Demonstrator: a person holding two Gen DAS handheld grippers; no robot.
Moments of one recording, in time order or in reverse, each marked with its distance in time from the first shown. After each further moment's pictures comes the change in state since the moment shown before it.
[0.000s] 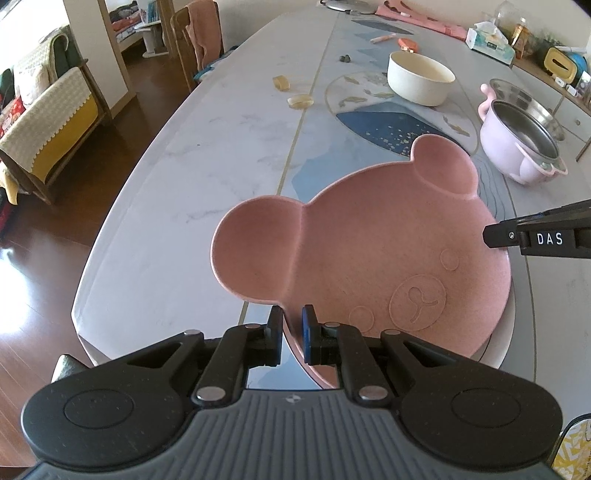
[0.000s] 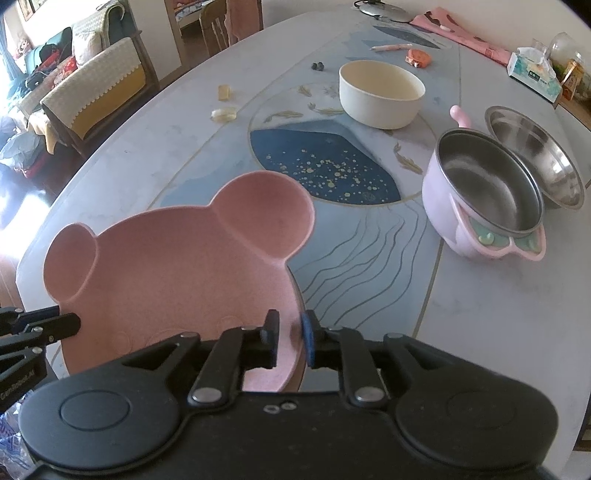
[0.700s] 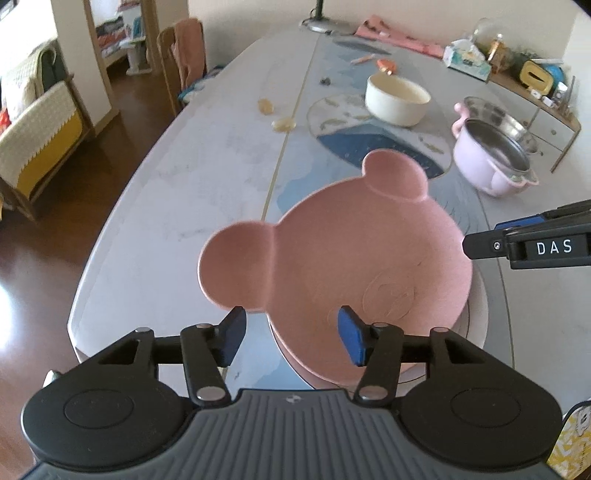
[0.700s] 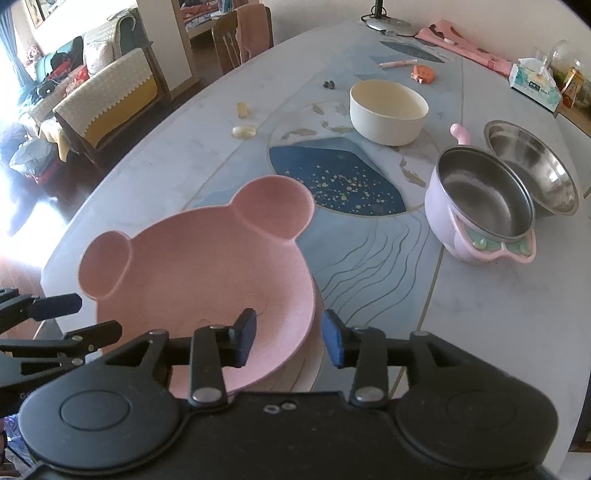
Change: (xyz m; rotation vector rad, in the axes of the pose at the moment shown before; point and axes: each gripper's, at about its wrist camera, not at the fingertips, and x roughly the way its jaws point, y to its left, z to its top) left arm -0.025 0.005 -0.005 0.032 -0.081 -0.068; right arm -0.036 0.011 -0.005 0.000 -0.044 0.032
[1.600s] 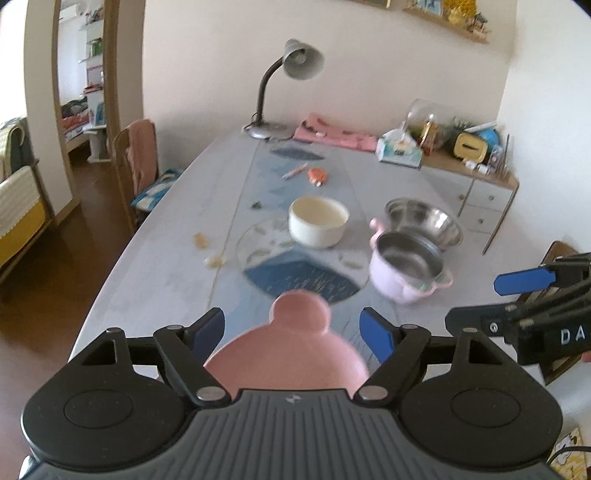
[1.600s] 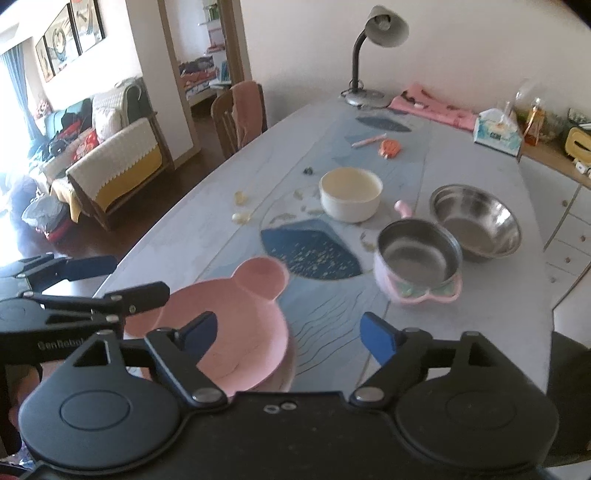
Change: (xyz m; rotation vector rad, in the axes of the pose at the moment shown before) left arm -0.064 -0.048 0.059 0.064 -0.309 -0.154; right arm -0.104 -0.038 -0.003 0.036 -0.235 0.001
